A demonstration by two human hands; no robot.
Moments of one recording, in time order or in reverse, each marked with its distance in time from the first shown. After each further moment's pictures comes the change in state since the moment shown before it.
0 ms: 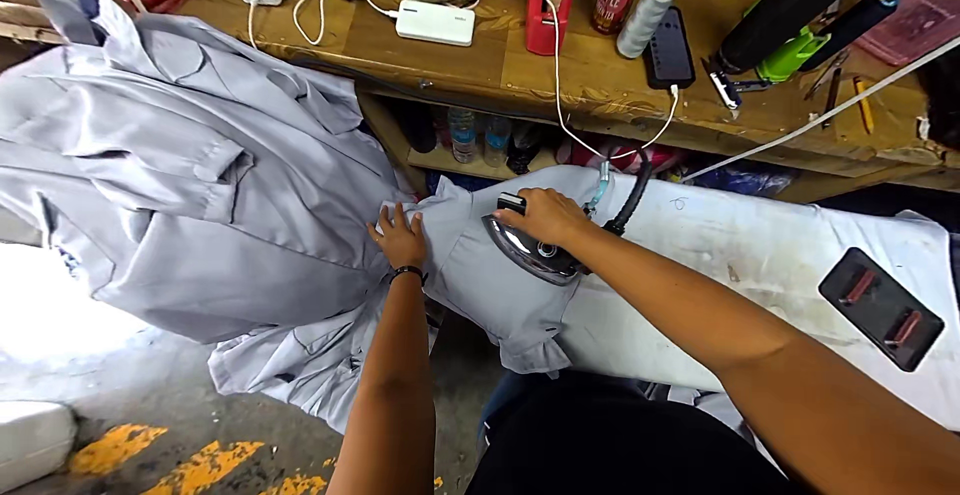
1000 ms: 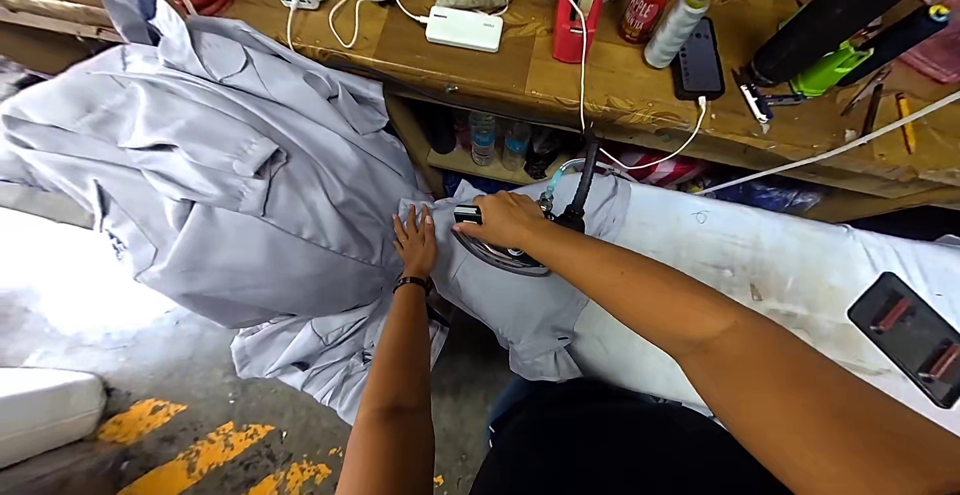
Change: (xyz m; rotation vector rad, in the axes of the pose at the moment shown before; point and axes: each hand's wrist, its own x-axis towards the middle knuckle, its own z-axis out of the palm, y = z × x) left_hand -0.011 -0.009 -0.015 -0.176 -0.164 0.022; right_hand 0.028 -0.075 0.012 -0.148 -0.085 -0.250
